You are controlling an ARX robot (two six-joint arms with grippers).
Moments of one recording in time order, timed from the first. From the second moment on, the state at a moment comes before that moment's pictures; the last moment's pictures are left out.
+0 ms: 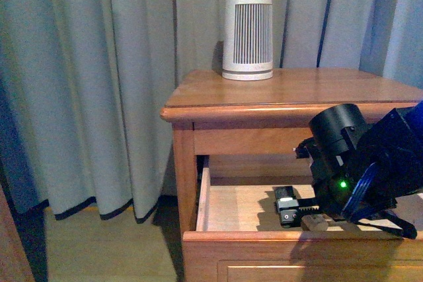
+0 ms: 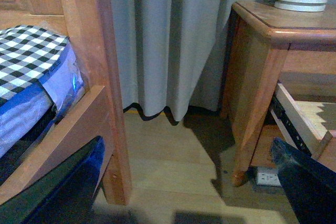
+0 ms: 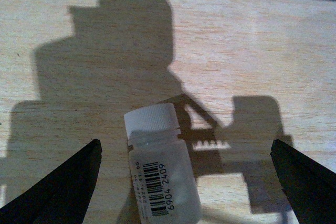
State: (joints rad) left arm 0.00 0.00 0.01 0.00 0.00 0.00; right arm 0.19 2.24 1.36 0.09 0.21 0.11
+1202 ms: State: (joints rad) left arm 0.00 0.00 0.01 0.00 0.00 0.00; right arm 0.26 2.01 1.24 0.09 0.25 0.12
